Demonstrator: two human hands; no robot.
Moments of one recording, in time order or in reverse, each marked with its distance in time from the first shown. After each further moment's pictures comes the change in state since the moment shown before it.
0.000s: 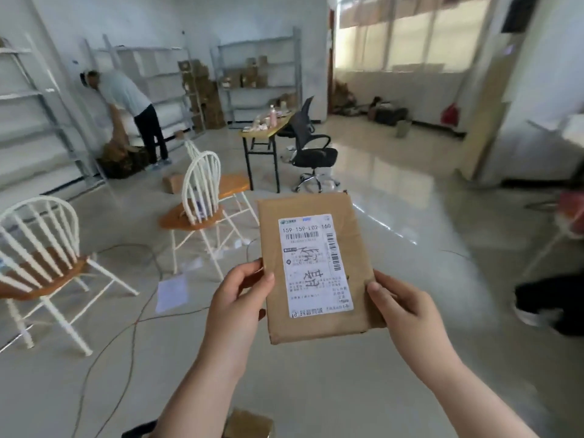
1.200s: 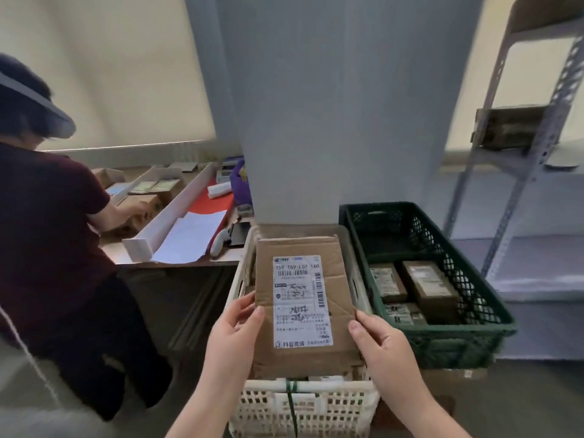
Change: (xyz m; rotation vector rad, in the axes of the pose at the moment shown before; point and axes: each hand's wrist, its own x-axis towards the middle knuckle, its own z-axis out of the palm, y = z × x) left_hand -0.410 -0.069 0.810 0.165 -1.803 -0.107; right_hand -0.318 0.102 -0.651 -0.110 1.771 0.392
